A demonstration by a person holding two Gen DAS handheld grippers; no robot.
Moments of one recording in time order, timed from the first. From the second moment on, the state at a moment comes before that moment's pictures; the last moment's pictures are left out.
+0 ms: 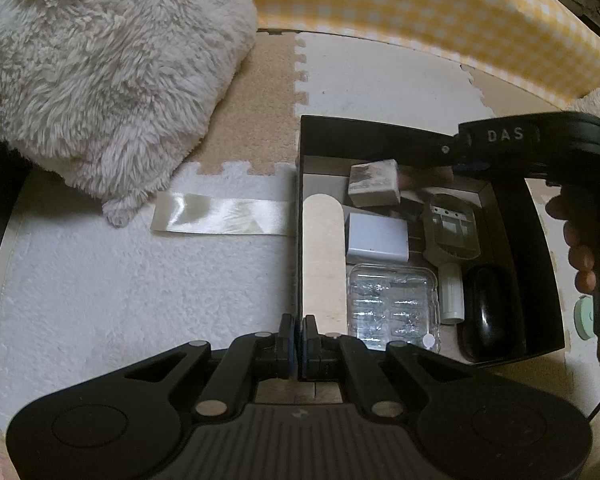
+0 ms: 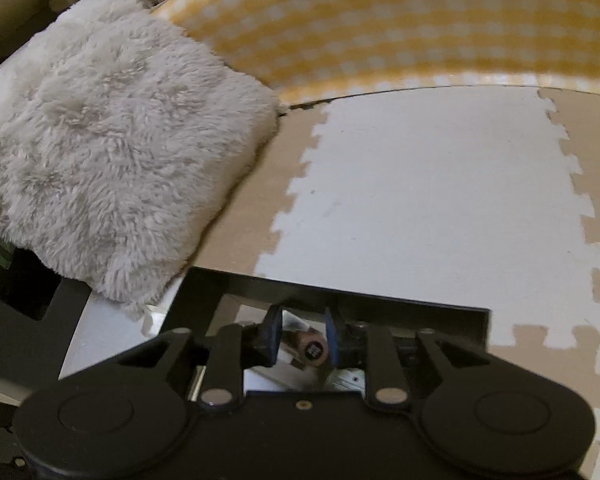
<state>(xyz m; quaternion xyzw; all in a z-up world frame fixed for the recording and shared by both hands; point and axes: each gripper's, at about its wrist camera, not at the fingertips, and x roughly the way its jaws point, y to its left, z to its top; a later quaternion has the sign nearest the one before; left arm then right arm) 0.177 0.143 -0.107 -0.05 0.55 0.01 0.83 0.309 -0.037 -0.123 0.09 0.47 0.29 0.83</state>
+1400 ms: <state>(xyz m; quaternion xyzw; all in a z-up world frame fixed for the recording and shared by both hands) 0.176 0.144 -0.107 -0.05 0.55 0.01 0.83 0.291 -0.035 -0.126 -0.03 0.49 0.22 0.84</state>
